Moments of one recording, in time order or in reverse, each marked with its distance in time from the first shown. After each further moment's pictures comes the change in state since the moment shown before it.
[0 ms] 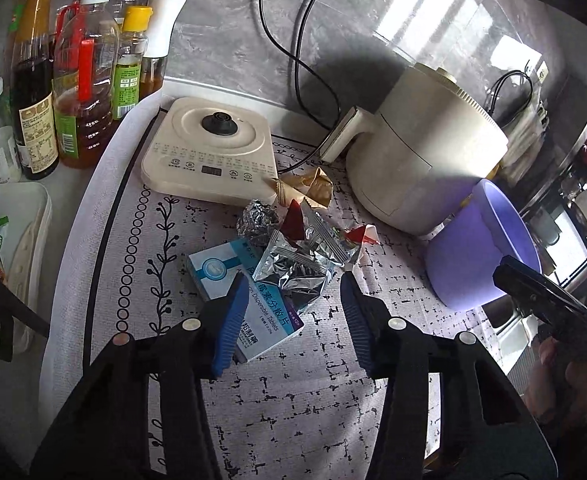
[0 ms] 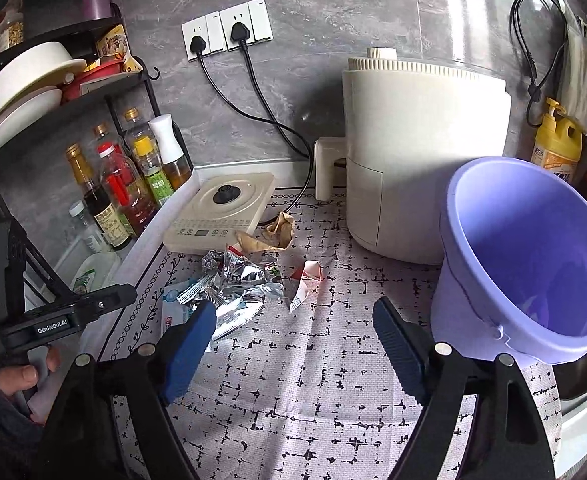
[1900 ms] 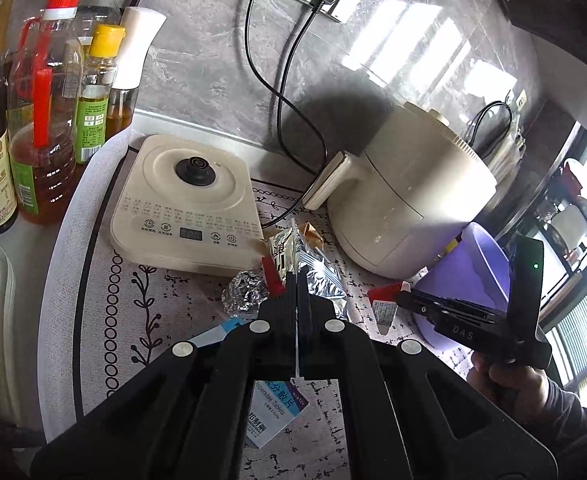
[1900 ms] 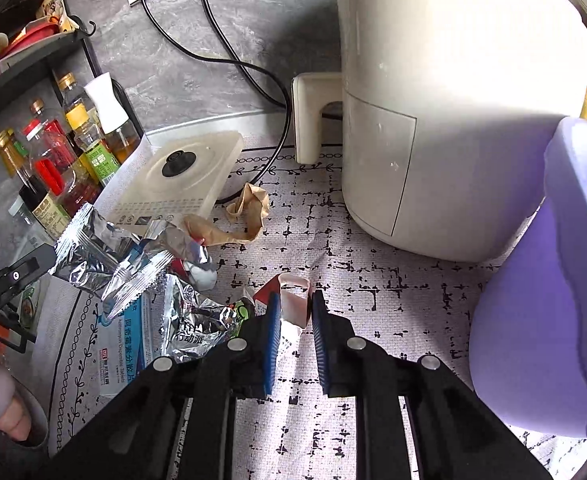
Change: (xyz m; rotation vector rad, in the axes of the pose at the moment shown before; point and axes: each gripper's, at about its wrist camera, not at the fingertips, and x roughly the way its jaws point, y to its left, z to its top) left arm 0.018 0.021 0.042 0.022 -0.110 -0.143; right arm 0.119 -0.013 0.016 0.038 0.139 -0.055
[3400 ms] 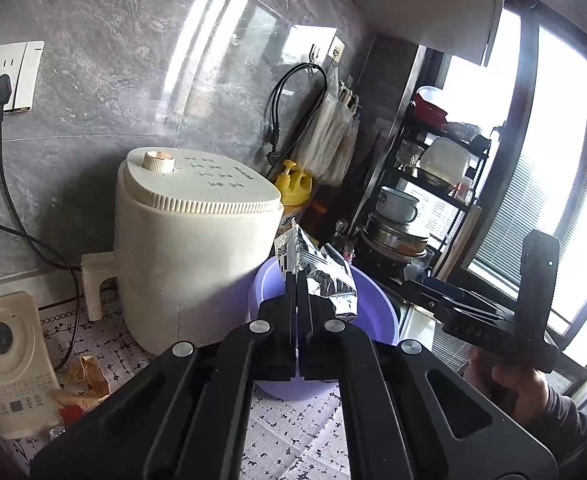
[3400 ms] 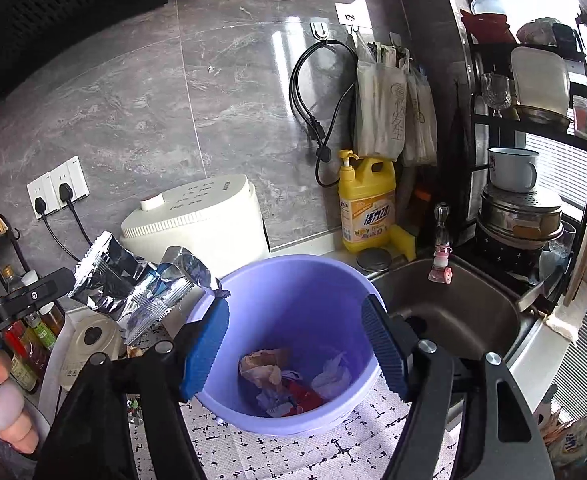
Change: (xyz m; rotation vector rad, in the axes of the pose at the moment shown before) left arm 0.044 -0.228 0.056 0.426 0.010 -0.434; right arm -0.220 -0.140 -0.023 0.347 -0.470 -0.372
